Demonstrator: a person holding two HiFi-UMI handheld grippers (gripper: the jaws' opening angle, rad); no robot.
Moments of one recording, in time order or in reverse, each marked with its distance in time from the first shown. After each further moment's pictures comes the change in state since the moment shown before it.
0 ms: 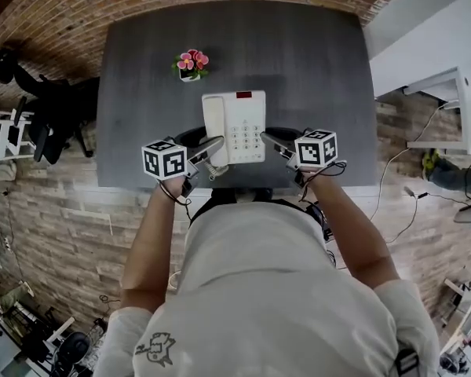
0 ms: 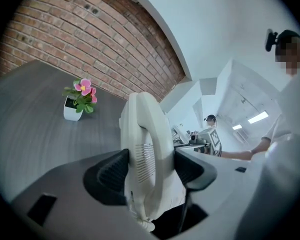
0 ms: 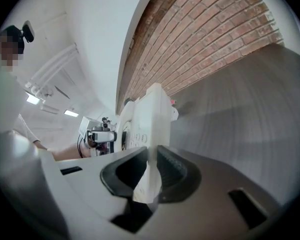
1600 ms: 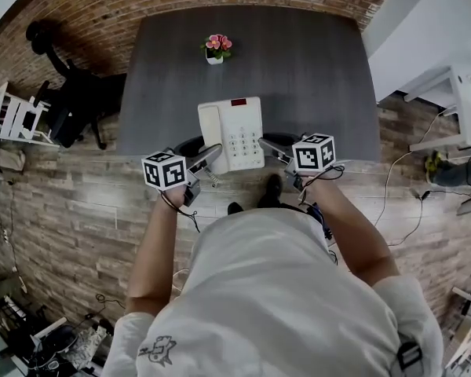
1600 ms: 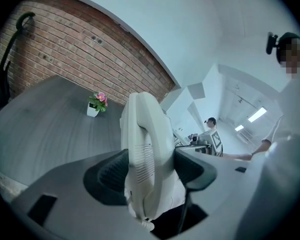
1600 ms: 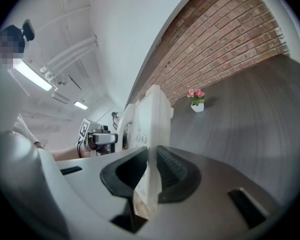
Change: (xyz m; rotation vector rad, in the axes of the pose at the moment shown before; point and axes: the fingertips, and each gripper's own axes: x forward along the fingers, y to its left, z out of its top) left arm -0.108 -0.078 -0.063 0.018 -0.110 0.056; right arm -0.033 0.120 -0.060 -0.090 -0.013 0.054
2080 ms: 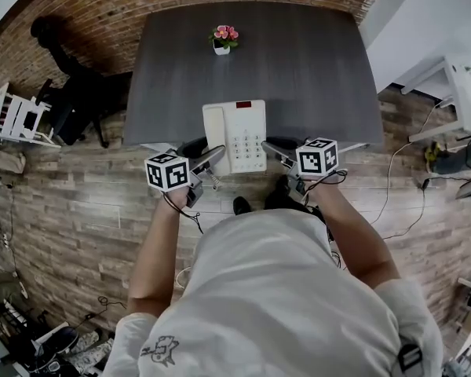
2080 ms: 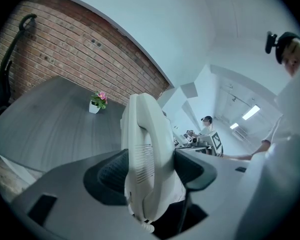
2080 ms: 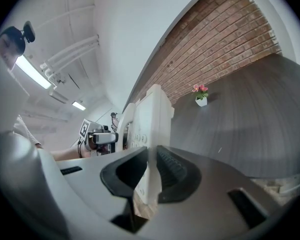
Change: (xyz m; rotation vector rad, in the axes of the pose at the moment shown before) left arm -0.101 -0.016 -0.070 0.042 -0.015 -0.044; right arm 0.012 0.096 -0.086 -0.017 -0.043 -0.036
